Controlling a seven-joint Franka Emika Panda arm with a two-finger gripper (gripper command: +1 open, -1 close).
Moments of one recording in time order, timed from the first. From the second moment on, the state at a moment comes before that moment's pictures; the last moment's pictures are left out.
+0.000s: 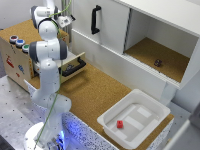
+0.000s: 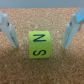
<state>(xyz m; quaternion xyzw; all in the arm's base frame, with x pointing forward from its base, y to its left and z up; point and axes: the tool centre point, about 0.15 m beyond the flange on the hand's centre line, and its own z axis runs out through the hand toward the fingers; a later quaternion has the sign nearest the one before) 0.417 0.475 0.435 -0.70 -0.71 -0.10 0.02</state>
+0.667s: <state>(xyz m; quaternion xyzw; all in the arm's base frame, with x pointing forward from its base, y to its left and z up) 0.422 0.469 0.433 -0.71 -0.70 -0.08 0.02</state>
